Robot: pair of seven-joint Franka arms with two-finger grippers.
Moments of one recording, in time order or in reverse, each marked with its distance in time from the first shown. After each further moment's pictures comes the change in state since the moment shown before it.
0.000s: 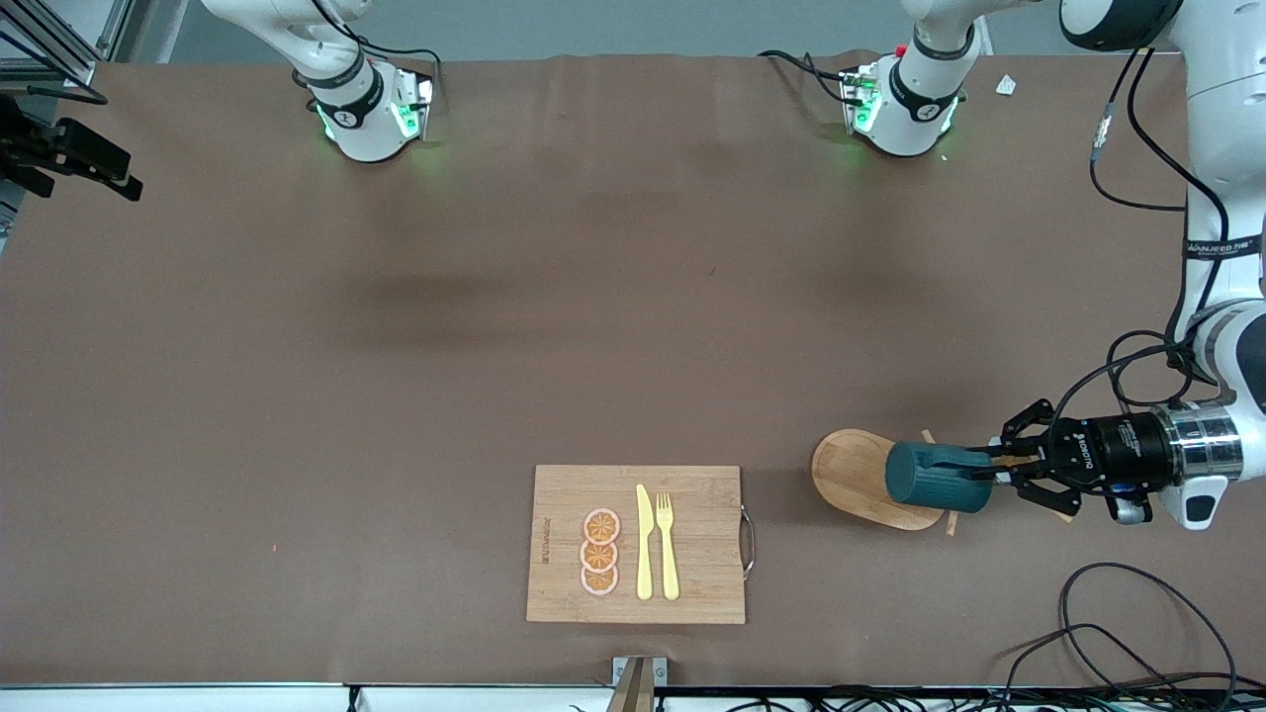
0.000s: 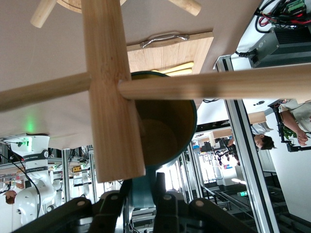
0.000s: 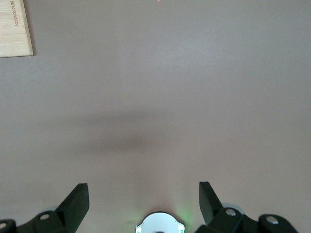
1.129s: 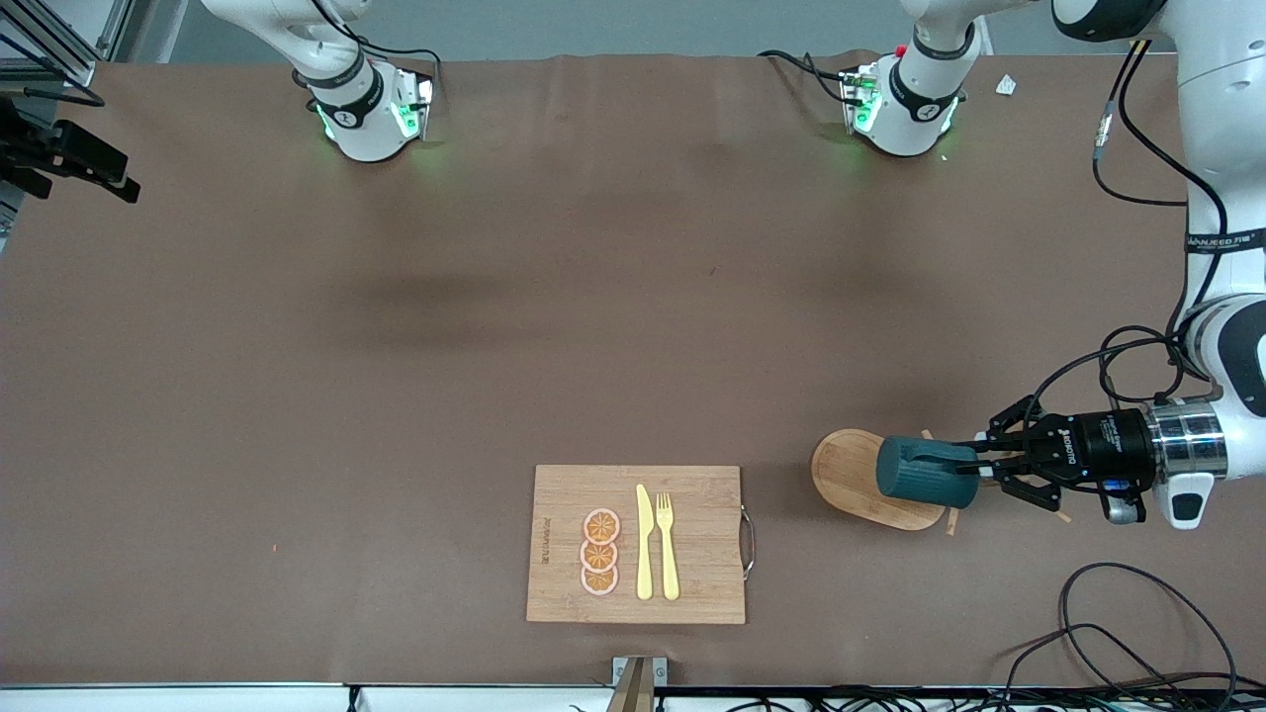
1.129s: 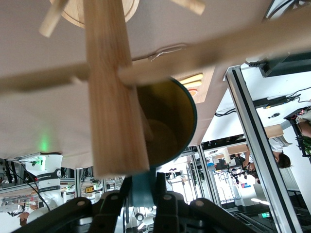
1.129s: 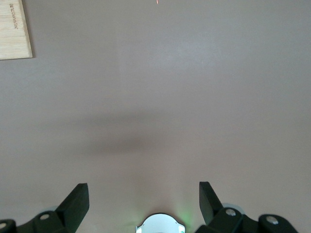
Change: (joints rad) left arm -0.033 -0.024 0.001 0.000 0.098 0.030 -0.002; right arm -0.001 0.000 -0.004 -0.002 0.000 0.007 0.002
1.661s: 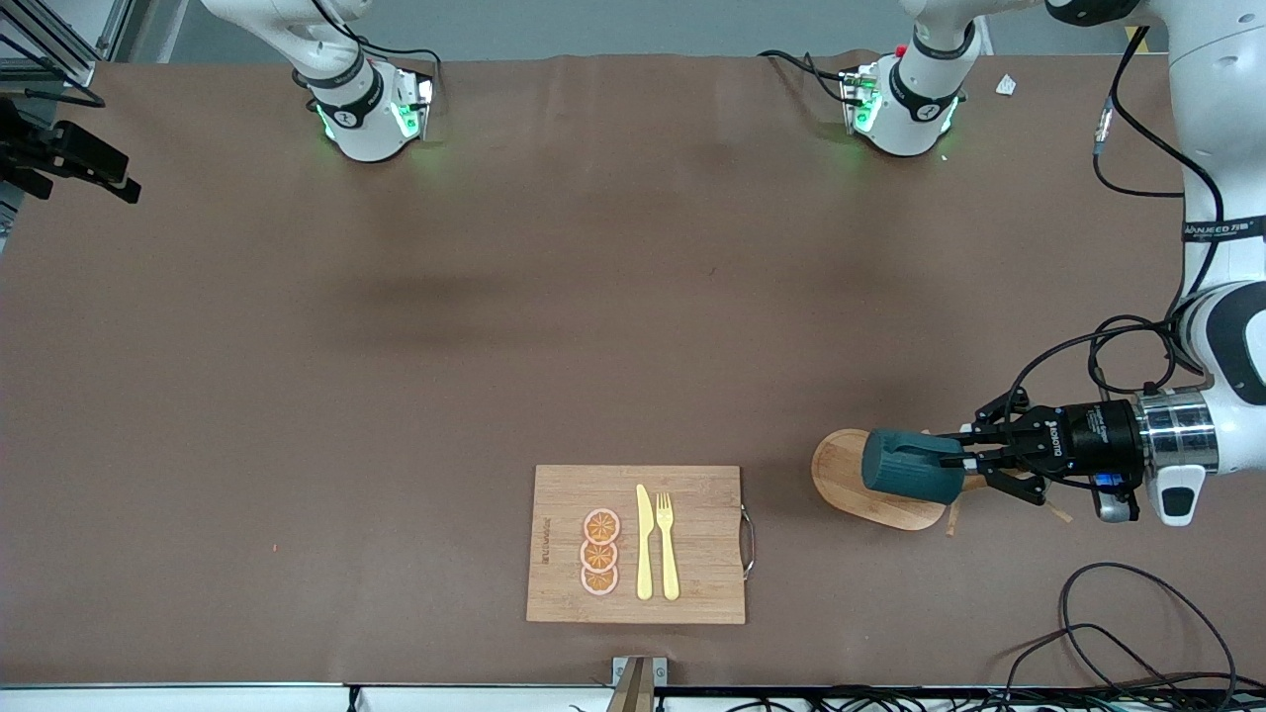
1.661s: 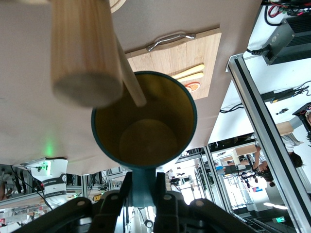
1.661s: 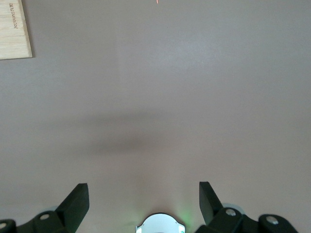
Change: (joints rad) left arm -0.052 -0.041 0.000 0.000 0.023 0.019 -0.017; right arm 0.000 0.000 0.000 -0.001 0.000 0.000 0.000
